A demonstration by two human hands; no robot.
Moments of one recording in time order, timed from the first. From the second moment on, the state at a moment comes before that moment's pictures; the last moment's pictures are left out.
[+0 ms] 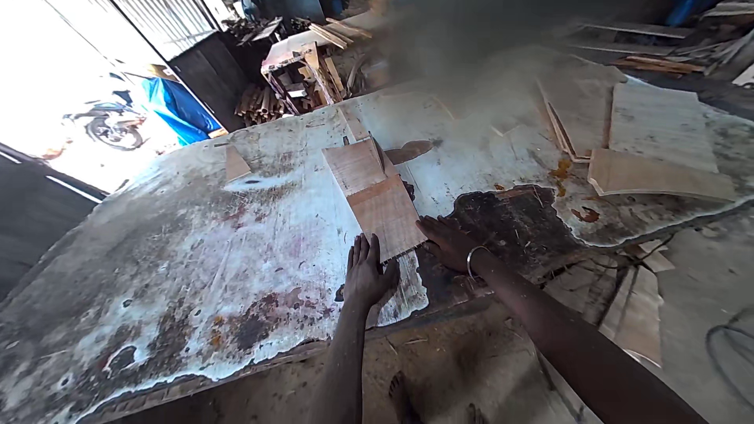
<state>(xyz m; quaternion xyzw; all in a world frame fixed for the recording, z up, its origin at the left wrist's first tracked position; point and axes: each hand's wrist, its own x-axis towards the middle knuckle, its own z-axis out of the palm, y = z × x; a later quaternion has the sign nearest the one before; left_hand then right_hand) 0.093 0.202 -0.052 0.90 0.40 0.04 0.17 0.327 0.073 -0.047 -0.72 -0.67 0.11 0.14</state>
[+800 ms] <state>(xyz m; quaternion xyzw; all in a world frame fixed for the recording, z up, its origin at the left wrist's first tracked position) 0.098 0.238 -0.070 0.94 0.29 0.12 0.16 0.327 0.098 -0.024 -0.79 -0.56 0.15 0.21</state>
